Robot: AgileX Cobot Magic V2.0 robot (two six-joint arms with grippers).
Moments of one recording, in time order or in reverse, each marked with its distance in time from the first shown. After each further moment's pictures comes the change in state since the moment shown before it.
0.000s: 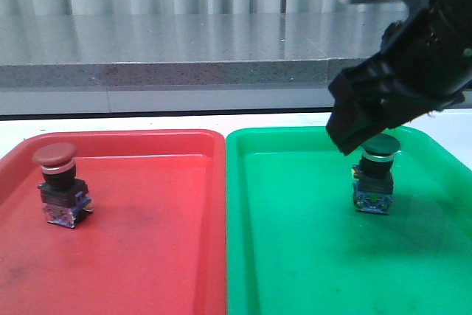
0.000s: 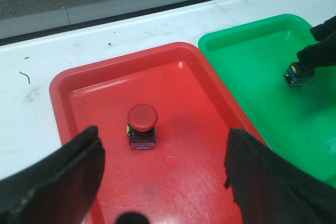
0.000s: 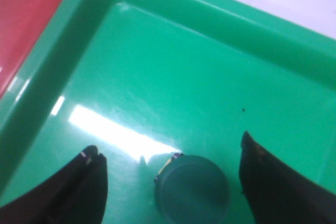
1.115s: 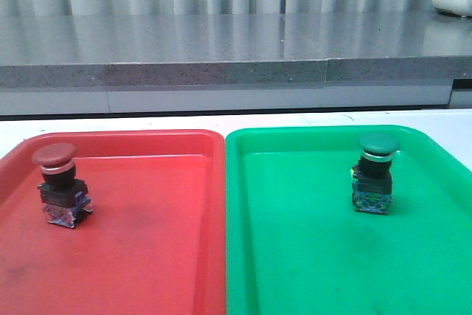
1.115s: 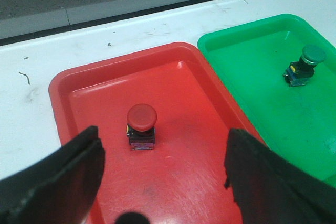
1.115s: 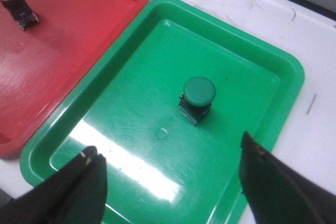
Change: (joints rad) left arm 0.000 0.000 0.000 0.000 0.000 0.000; right arm 0.000 -0.645 0.001 -0.106 0.515 0.045
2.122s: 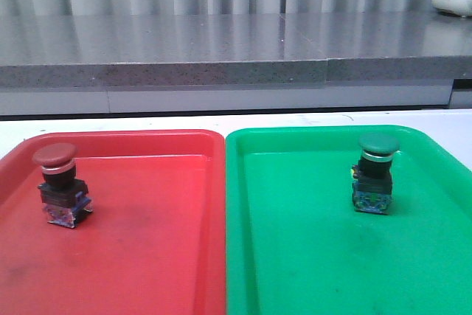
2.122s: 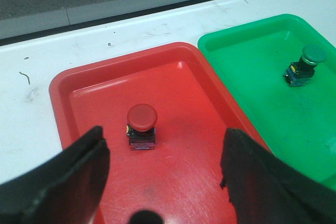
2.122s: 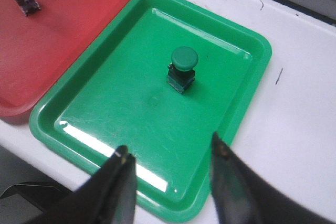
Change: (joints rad) left arm 0.000 0.000 0.000 0.000 -0.002 0.000; right arm 0.000 -0.274 0.000 -0.072 0.232 0.059
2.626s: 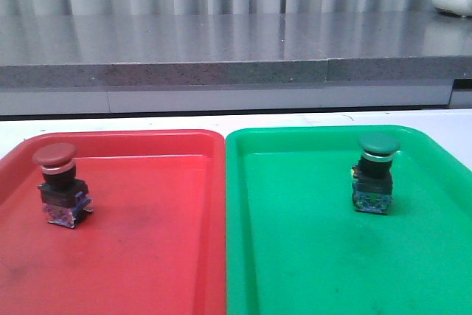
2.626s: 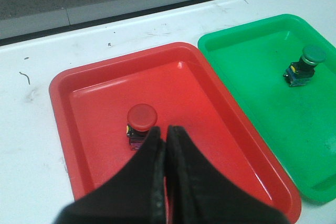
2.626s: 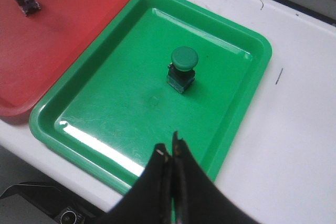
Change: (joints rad) left arm 0.000 0.000 0.000 0.000 0.000 0.000; right arm 0.000 0.000 0.000 0.000 0.000 0.002
